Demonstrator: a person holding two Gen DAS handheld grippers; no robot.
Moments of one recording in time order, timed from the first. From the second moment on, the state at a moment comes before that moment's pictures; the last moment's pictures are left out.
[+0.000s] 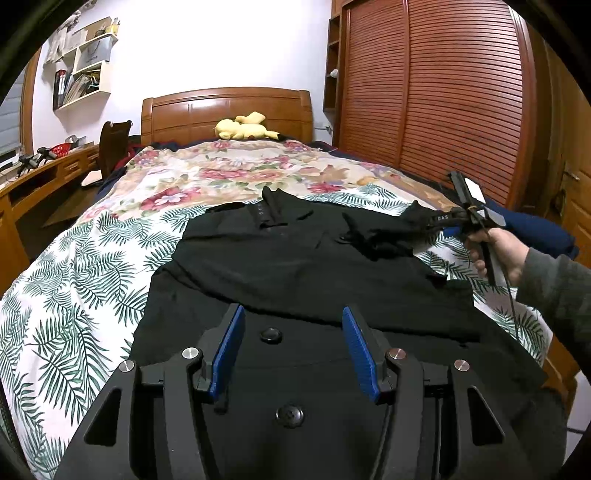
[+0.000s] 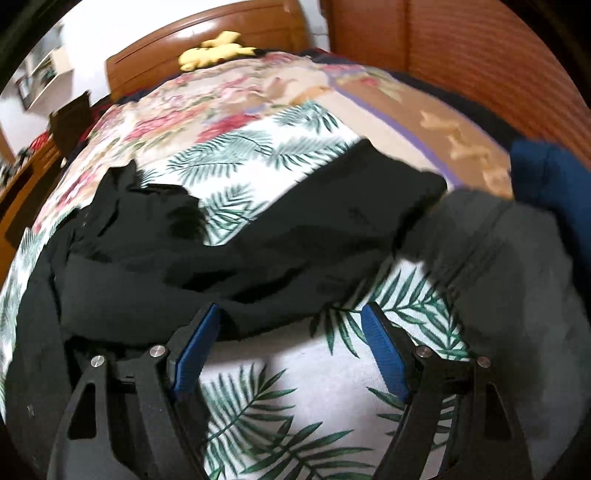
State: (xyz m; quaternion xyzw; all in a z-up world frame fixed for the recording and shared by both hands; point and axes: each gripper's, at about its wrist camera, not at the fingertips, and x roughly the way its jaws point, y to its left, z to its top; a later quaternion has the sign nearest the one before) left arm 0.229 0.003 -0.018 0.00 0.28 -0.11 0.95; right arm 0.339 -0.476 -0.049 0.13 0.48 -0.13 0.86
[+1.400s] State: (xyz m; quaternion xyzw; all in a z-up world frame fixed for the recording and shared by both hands) left arm 0.186 0.043 -0.009 -0.02 0.25 -0.10 0.96; right arm 0.253 -0.204 0.052 -0.01 0.41 0.17 0.89
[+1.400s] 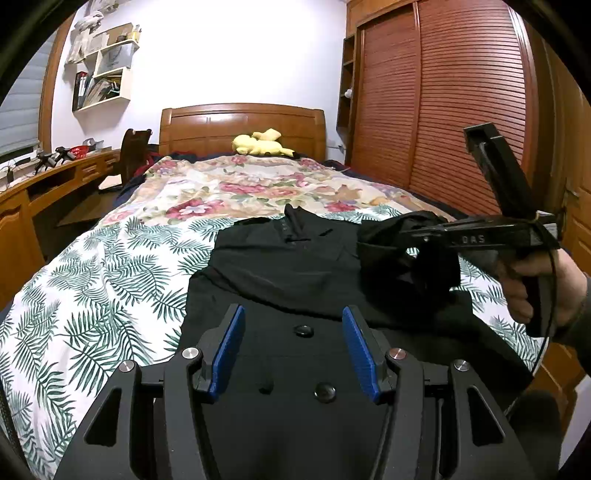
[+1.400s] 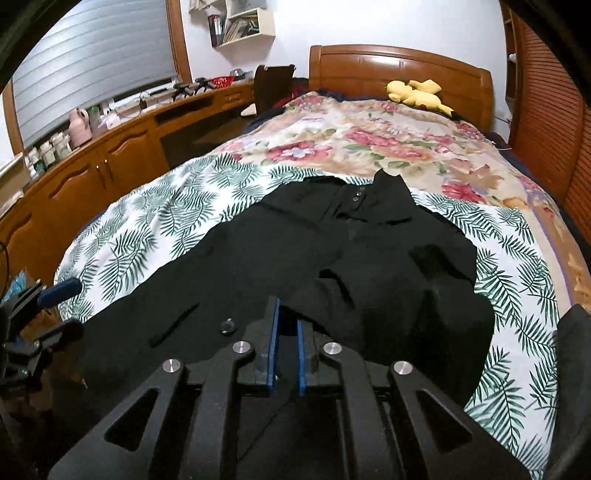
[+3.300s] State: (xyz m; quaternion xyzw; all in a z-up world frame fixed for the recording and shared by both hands) left arm 0.320 -0.086 -0.076 -0.01 0.41 -0.19 0.89; right arm 0.159 -0.323 -0.035 0.02 0.41 0.03 0.91
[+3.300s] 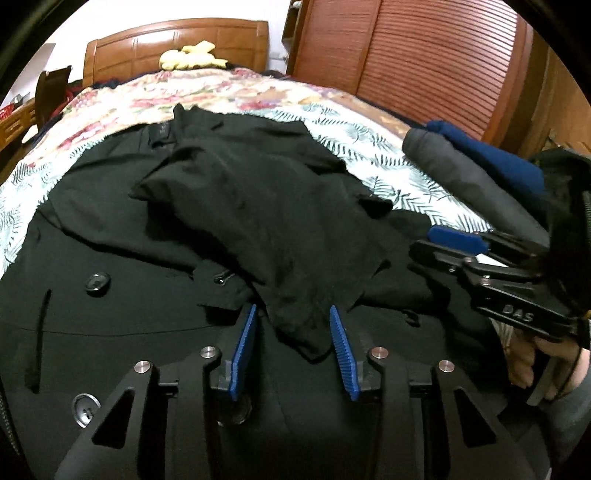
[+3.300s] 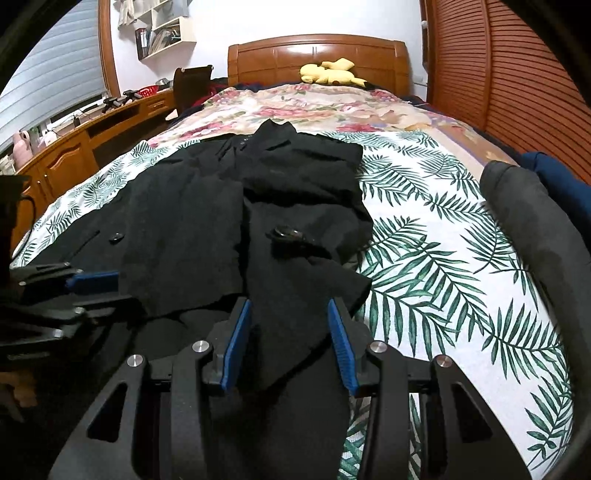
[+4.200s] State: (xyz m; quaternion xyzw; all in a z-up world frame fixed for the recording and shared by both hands) left arm 0.244 0.035 -0.009 -0.03 0.32 -0.15 0.94; right arm 0.175 -0.278 -0.035 -0.03 0.41 0.06 0.91
